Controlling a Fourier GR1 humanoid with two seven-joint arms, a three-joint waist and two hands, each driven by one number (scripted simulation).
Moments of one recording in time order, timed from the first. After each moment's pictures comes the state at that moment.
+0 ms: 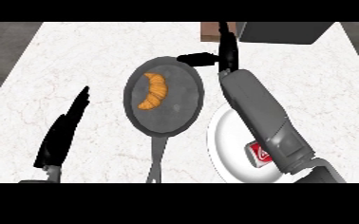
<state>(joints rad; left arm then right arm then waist) 0.02 0.30 -0.11 -1.56 -0.09 0.09 0.13 -1.00 -0.05 0.24 -0.52 -0.21 -0.61 -0.11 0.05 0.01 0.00</state>
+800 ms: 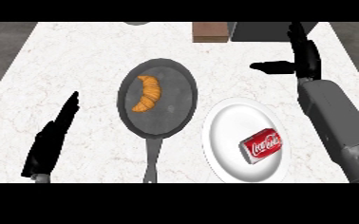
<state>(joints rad) 0.08 0.30 -0.06 -1.60 -0.10 0.07 0.13 -0.78 -0.39 0.09 -0.55 -0.24 -0.24 -0.34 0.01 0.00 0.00</state>
